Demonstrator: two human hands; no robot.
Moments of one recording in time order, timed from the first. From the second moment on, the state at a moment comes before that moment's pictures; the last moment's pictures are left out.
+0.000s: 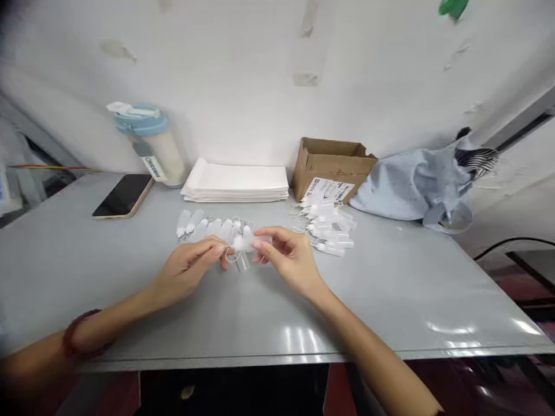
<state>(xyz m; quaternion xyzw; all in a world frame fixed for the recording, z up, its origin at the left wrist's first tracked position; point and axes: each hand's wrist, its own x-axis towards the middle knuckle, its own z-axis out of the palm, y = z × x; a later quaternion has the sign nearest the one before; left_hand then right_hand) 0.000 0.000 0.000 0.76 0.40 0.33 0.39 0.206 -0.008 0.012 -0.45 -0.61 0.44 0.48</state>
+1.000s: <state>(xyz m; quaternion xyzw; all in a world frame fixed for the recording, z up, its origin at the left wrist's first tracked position) -0.004 -0.002 -0.006 0.80 0.36 0.34 0.34 0.216 -0.001 0.009 -0.45 -0.67 0.41 0.41</state>
